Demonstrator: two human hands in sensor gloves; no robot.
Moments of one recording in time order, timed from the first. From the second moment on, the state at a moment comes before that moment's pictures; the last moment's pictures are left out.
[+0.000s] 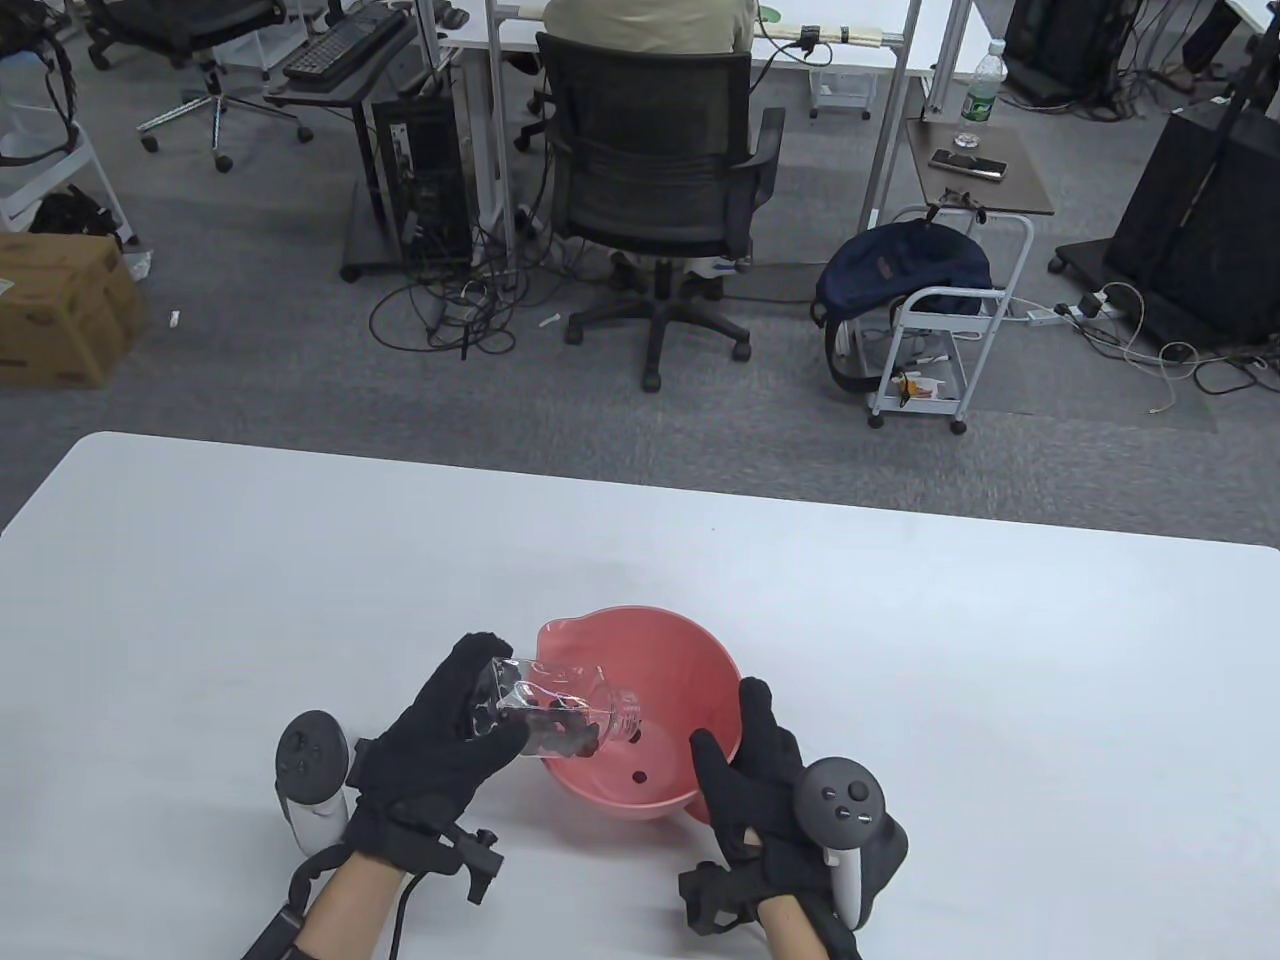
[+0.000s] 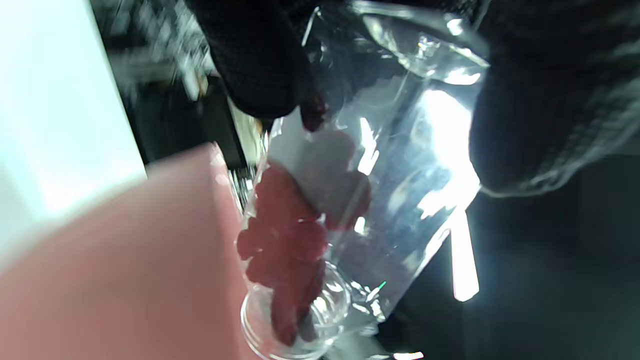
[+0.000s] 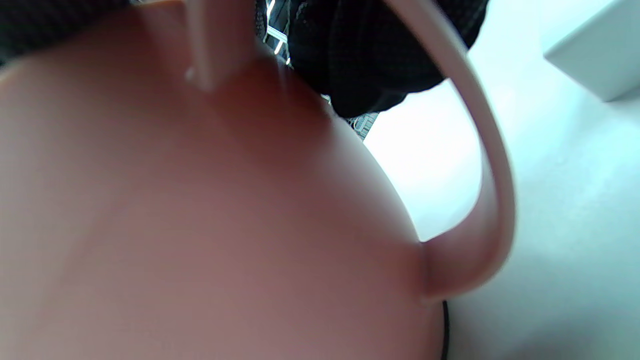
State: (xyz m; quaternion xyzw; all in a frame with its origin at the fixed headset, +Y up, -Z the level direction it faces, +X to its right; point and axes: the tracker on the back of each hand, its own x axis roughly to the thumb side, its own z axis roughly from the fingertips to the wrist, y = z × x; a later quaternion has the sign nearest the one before) left_hand -0.233 -0.711 -0.348 0.12 -0.15 0.57 0.80; right_hand 0.128 -0.755 -0.324 -0.12 -0.08 0.86 0.49
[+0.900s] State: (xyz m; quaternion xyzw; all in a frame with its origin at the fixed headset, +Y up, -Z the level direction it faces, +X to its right) left_hand -0.230 -0.710 -0.349 0.11 -0.16 0.59 0.78; right_hand 0.128 -0.755 -0.324 -0.12 -0.08 0.86 0.49
